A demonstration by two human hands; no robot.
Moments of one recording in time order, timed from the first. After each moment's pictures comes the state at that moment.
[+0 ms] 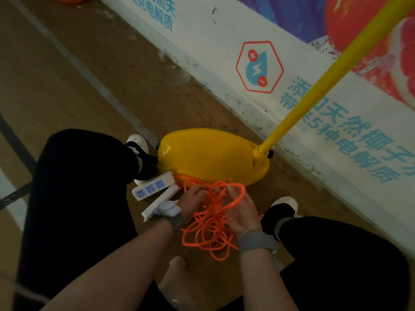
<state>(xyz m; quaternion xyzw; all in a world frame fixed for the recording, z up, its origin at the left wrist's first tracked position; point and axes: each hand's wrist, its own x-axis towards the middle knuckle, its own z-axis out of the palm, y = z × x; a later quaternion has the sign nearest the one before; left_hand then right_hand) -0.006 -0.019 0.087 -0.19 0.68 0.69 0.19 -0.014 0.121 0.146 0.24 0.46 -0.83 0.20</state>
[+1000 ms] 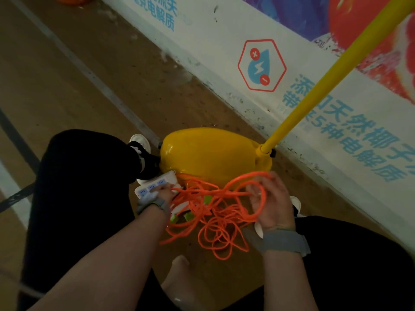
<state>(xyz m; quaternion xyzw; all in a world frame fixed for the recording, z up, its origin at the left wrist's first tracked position) -0.010 -0.078 0.074 -0.48 0.55 0.67 0.11 -0.032 0.160 0.192 0.09 0.43 -0.89 0.15</state>
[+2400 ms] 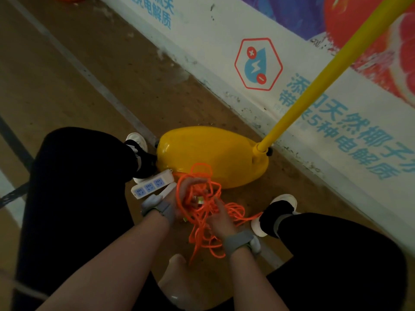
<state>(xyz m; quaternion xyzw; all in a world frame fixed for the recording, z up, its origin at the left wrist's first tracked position) -0.017 -0.036 0.097 -0.28 0.40 0.82 0.29 0.005 0.116 0.068 0.12 0.81 -0.46 0.35</state>
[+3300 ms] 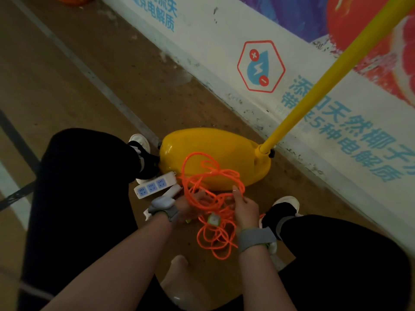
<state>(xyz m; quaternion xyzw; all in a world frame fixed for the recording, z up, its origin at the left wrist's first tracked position) -0.003 -0.030 0.092 -0.26 0.52 0.75 0.32 -0.013 0.125 0.135 0.32 0.72 -0.60 0.14</state>
